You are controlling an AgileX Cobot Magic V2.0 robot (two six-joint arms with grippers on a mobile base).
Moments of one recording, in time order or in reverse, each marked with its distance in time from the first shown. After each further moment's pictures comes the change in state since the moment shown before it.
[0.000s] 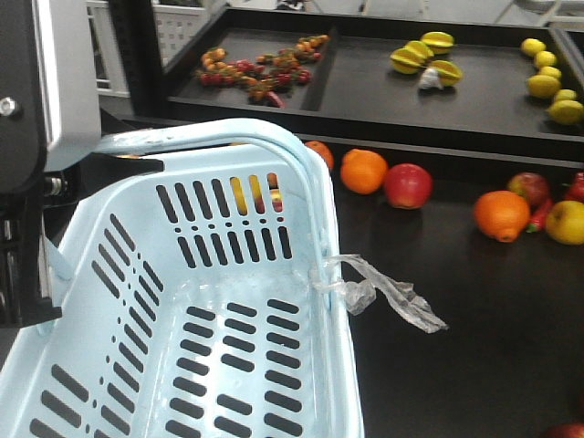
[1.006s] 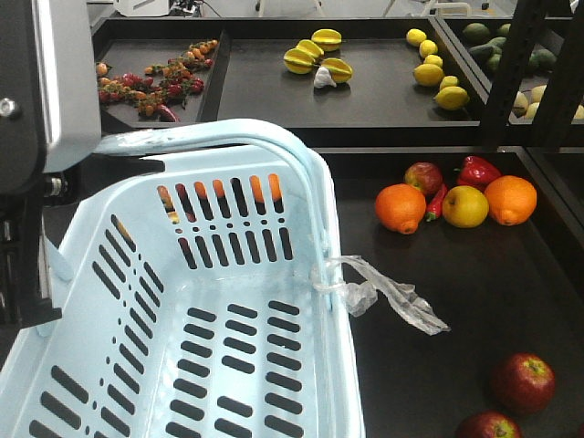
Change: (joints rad) left arm 0.000 0.000 0.000 0.000 0.000 0.000; right arm 0.000 0.000 0.000 0.000 0.000 0.000
